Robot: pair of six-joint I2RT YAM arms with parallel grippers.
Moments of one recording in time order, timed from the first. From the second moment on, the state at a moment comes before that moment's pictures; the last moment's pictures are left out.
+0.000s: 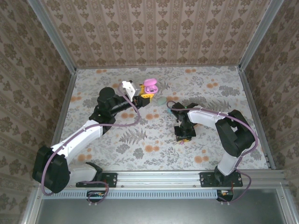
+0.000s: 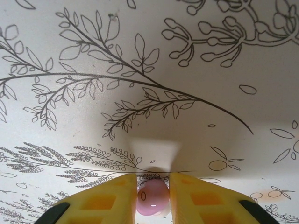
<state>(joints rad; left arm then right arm) -0.57 1.23 0.83 0.43 0.61 0.06 0.55 1.74 1.03 -0.93 -0.13 0.52</state>
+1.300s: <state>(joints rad) -0.56 1.23 0.83 0.42 0.61 0.06 0.56 1.72 1.03 -0.95 -0.13 0.63</state>
